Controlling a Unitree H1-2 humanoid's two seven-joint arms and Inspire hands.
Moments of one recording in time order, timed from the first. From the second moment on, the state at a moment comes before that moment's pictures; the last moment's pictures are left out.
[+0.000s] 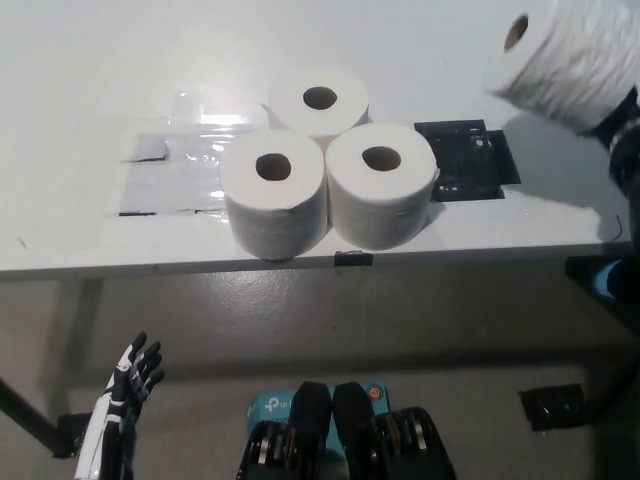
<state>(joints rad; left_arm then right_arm) 0.10 0.11 0.06 0.02 -0.05 -0.21 -0.09 -1.12 -0.25 -0.52 1.05 0.25 0.25 0.42</state>
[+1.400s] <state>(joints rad) 0.09 0.11 0.06 0.01 -0.05 -0.21 -0.09 -1.26 -0.13 -0.09 1.17 0.13 0.24 0.30</state>
